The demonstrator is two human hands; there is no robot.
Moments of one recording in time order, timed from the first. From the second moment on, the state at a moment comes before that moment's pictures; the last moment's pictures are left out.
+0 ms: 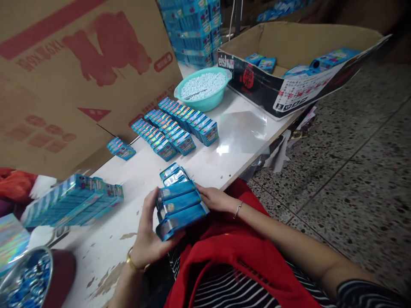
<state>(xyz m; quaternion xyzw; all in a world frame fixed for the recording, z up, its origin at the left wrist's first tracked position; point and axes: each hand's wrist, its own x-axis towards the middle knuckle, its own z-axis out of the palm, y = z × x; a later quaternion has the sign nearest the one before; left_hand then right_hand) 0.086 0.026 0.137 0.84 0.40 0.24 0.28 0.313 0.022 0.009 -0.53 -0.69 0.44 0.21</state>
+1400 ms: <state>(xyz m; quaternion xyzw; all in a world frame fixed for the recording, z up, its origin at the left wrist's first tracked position) 0.115 0.057 0.100 0.90 0.38 0.19 0.07 0.425 0.065 -0.006 -0.72 -0.66 0.13 0.17</state>
